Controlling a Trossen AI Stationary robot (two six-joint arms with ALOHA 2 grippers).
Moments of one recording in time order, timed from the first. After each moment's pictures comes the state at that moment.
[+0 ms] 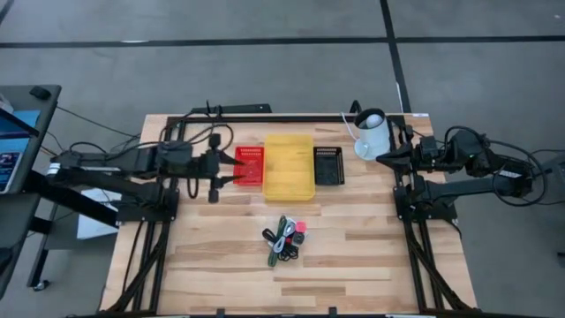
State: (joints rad) left arm 0.00 0.91 0.87 -0.28 -0.09 0.18; right arm 0.00 0.39 0.79 -0.40 0.00 0.00
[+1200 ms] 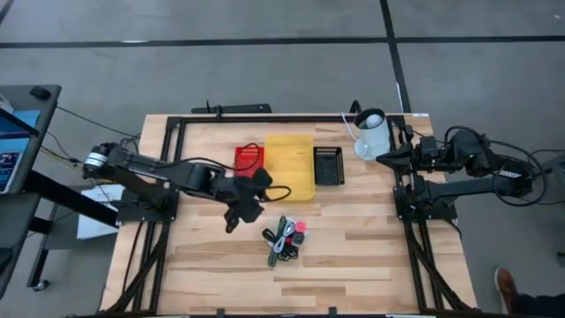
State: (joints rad) left arm -0.19 1.45 1.26 -0.65 -0.14 0.76; right arm 0.00 0.39 0.78 -0.40 0.00 0.00
